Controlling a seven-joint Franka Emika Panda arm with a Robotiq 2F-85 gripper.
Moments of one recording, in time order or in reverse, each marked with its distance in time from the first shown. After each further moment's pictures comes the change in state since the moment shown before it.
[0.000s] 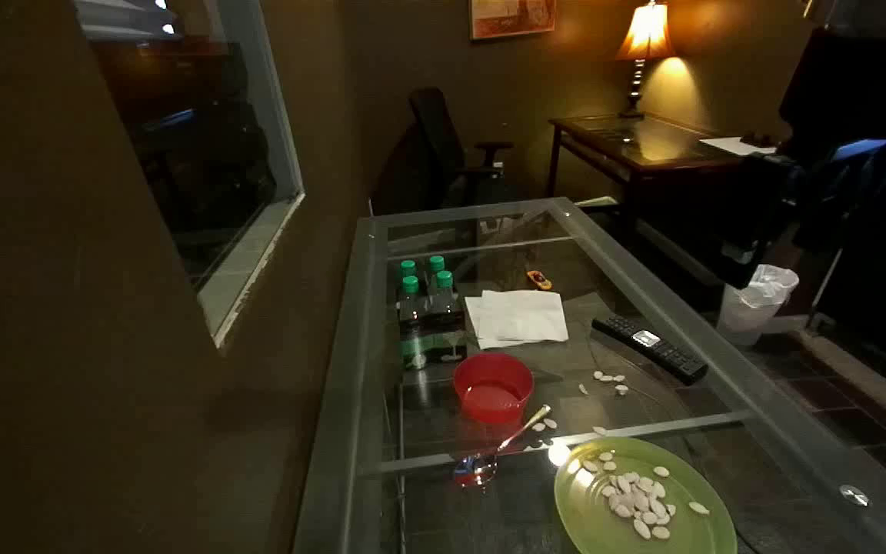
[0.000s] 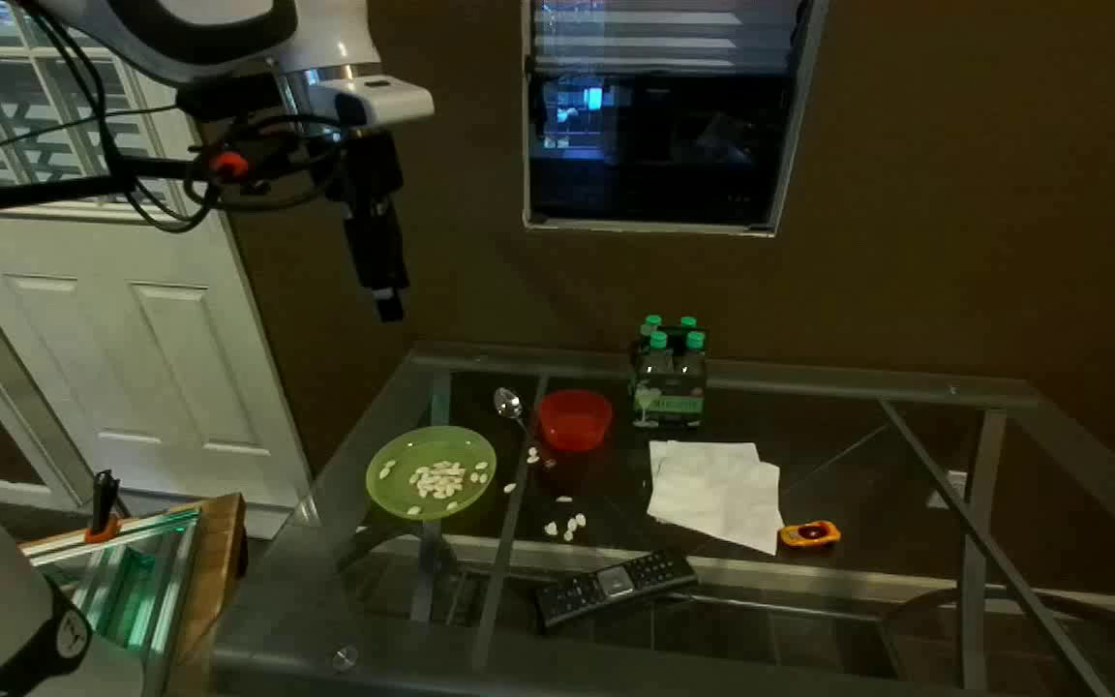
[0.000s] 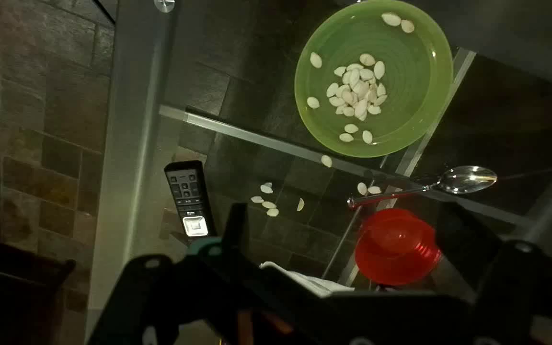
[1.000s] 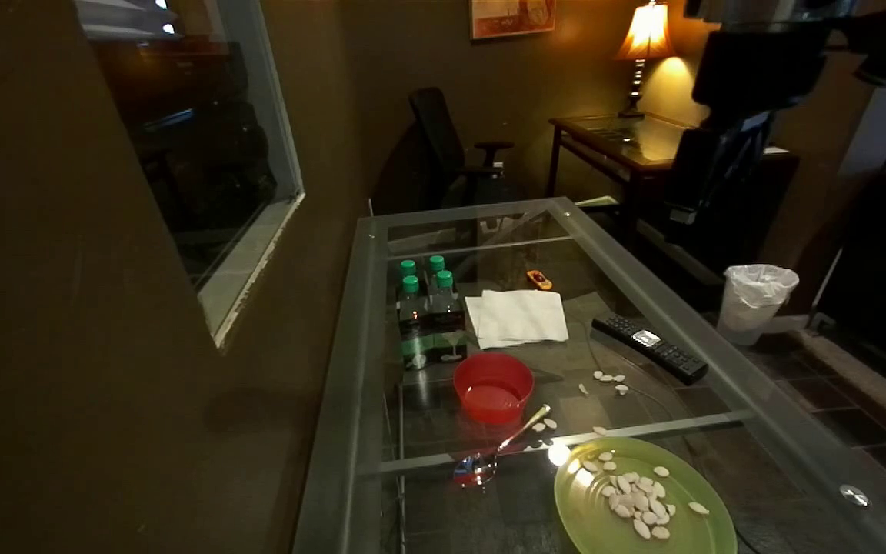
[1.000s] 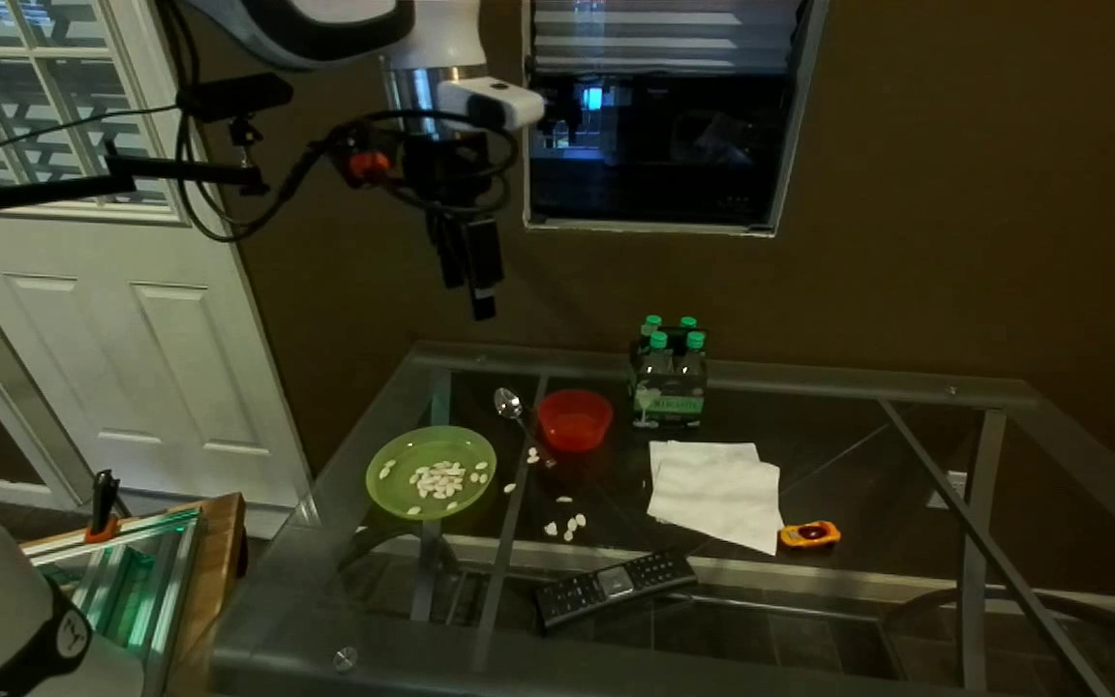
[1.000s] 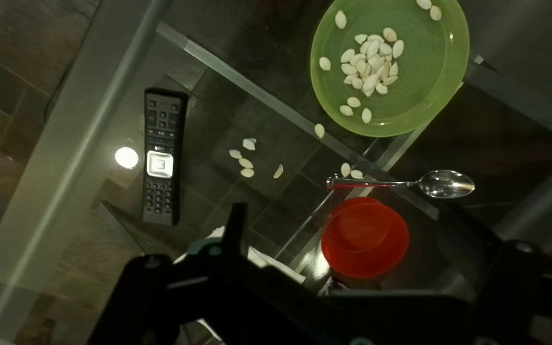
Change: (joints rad) arm 0.010 0.248 -0.147 0.199 -0.033 0.000 -0.389
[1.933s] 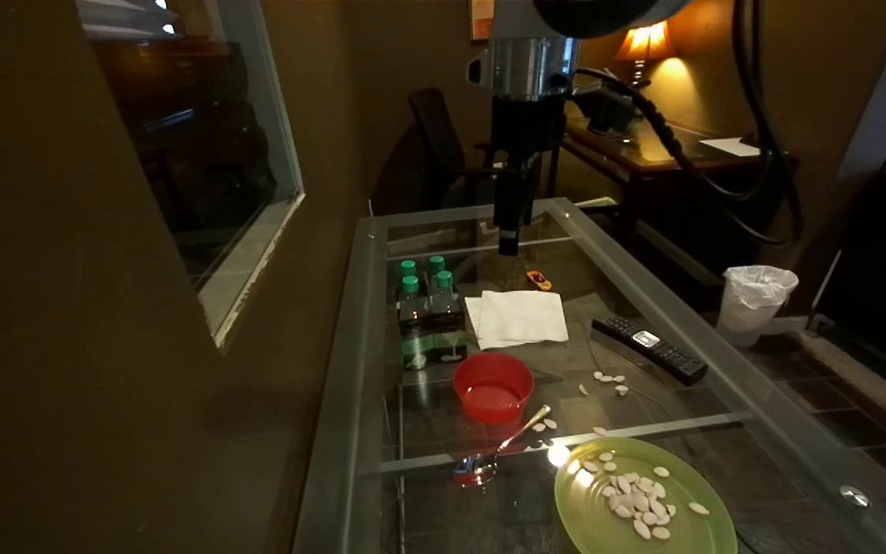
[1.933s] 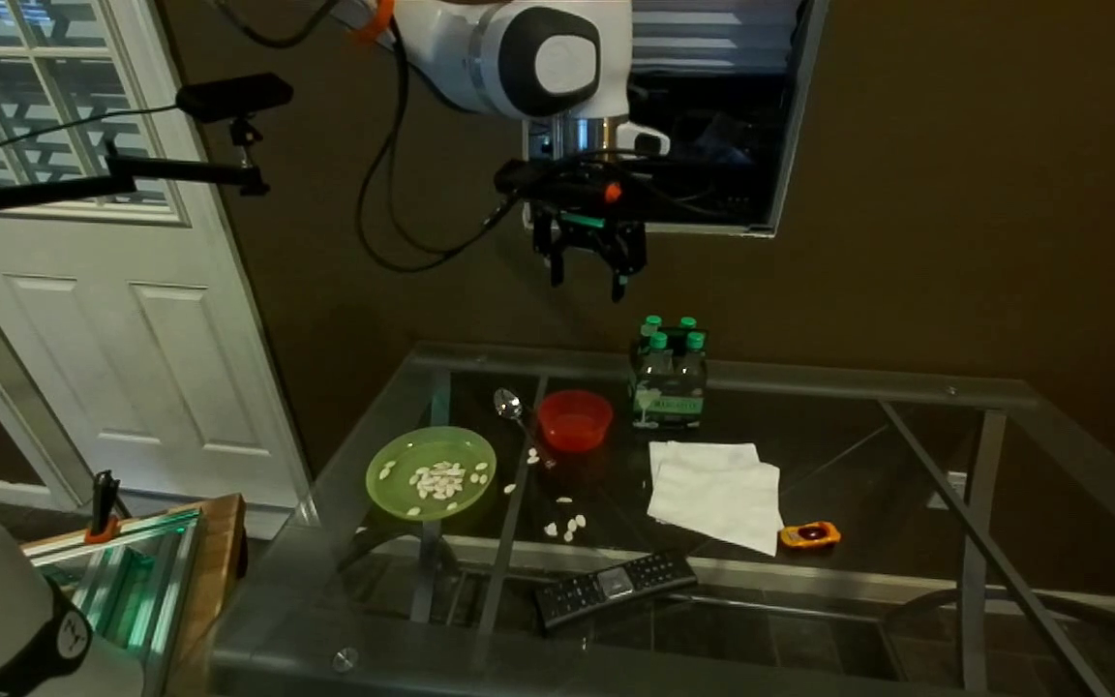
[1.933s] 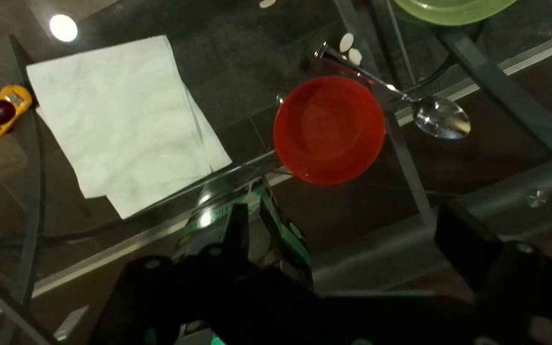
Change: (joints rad) arm 0.065 0.591 -0.003 0.572 -0.084 0.020 -0.392
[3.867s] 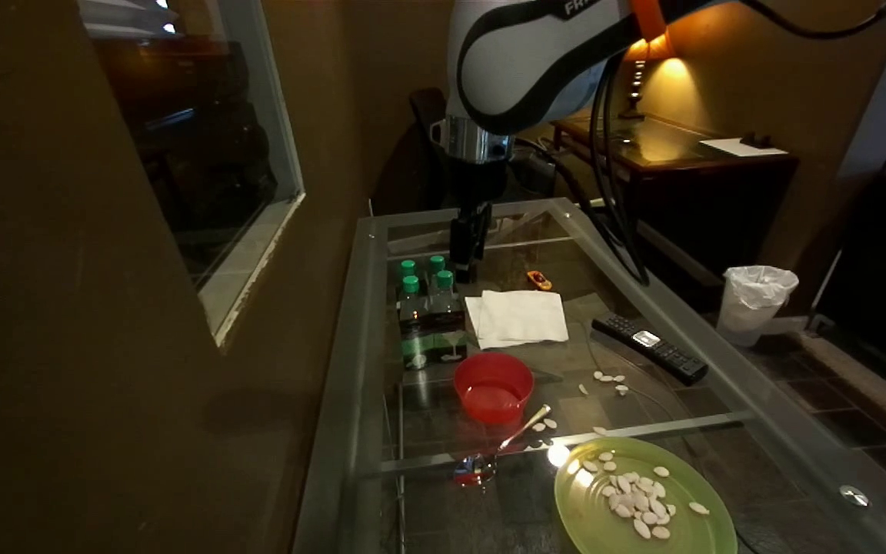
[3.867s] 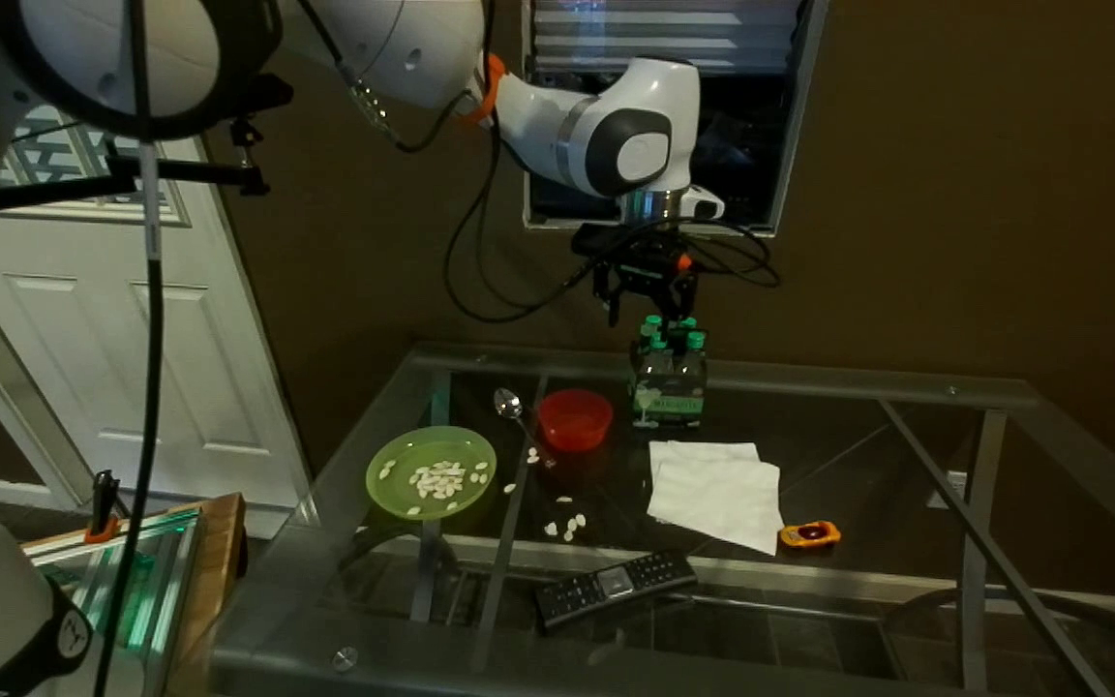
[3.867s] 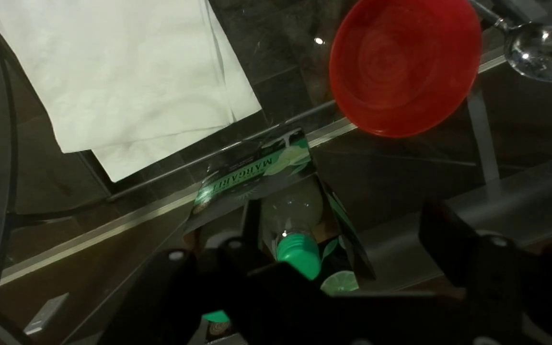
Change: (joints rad) arm -0.002 0.330 -0.022 0.295 0.000 0.051 -0.078
